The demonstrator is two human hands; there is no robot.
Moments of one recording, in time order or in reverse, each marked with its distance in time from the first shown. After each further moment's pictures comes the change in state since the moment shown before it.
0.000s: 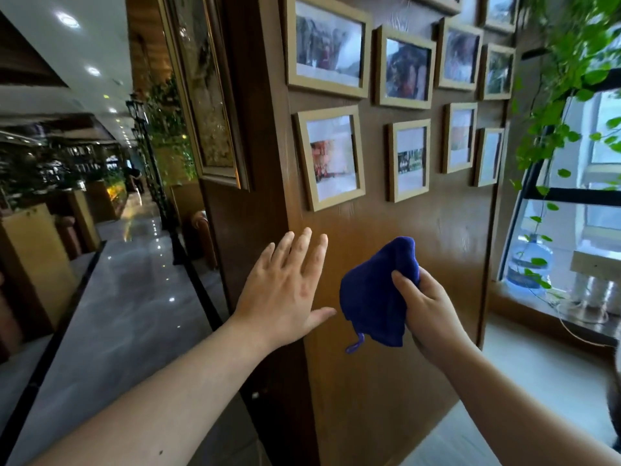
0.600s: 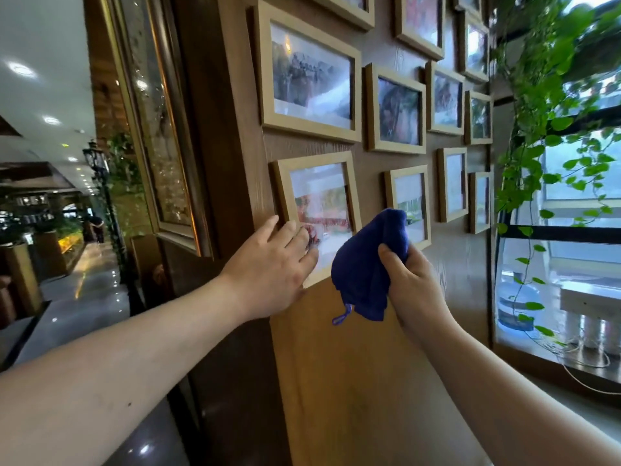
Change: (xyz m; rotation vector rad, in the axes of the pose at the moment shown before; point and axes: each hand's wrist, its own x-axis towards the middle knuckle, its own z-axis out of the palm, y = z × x) left_hand 0.207 -0.116 0.065 0.445 0.130 0.354; right_hand 0.215 -0.011 0.047 0.010 0.105 -0.296
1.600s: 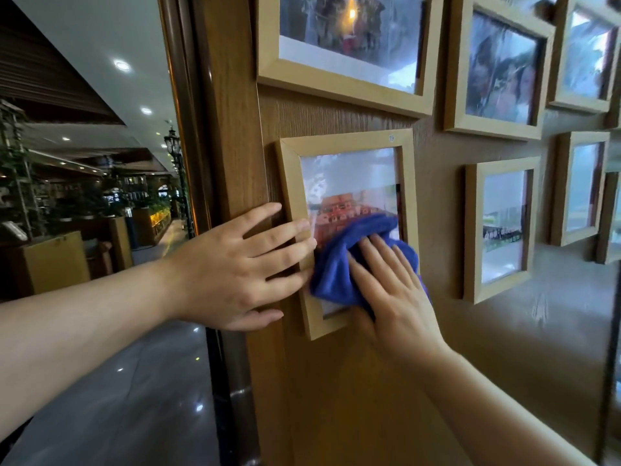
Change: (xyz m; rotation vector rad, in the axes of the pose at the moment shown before) left_hand 0.036 -0.060 0.082 0.148 0.117 0.287; right_hand 0.129 0.132 0.022 -0.907 -0.313 -0.941
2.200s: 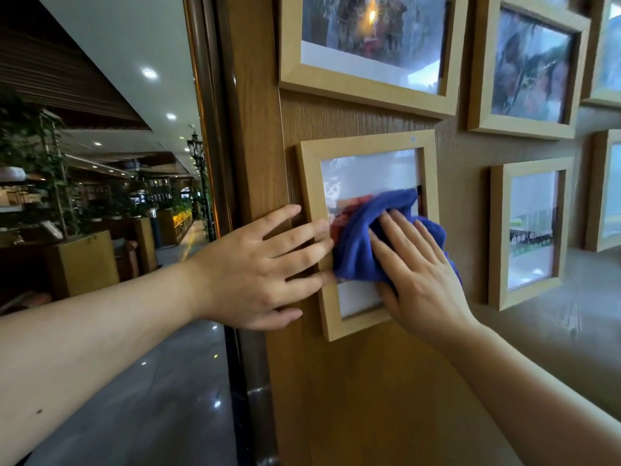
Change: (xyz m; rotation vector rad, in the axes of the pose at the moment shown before) left_hand 0.000 0.002 -0.001 -0.006 -0.003 -0.028; right_hand 0.028 0.017 -0.010 -0.060 0.021 -0.094
